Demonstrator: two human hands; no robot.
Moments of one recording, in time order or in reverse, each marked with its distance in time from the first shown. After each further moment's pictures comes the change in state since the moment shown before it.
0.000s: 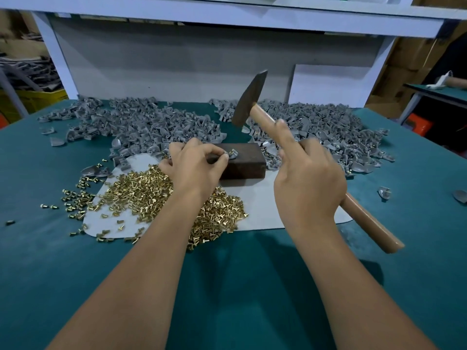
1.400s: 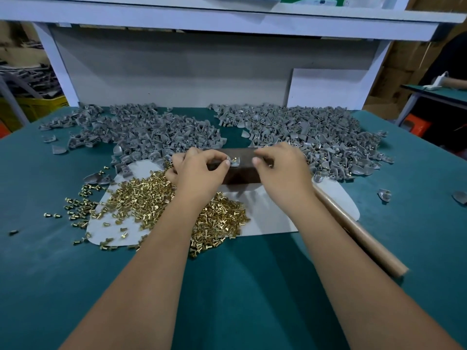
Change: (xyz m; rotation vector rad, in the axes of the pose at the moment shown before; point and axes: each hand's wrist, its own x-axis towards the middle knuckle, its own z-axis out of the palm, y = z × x) left_hand -0.001 0.001 -0.004 -0.093 -0.139 -0.086; right_hand 0.027 0.005 0.042 0.336 -0.465 0.107
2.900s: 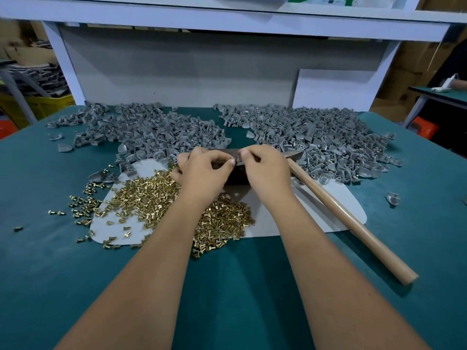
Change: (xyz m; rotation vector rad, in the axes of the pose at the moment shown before) left_hand 0.001 0.000 -0.001 -0.071 -0.022 -0.005; right_hand 0.013 -0.020 0.034 0.327 -0.022 0.103
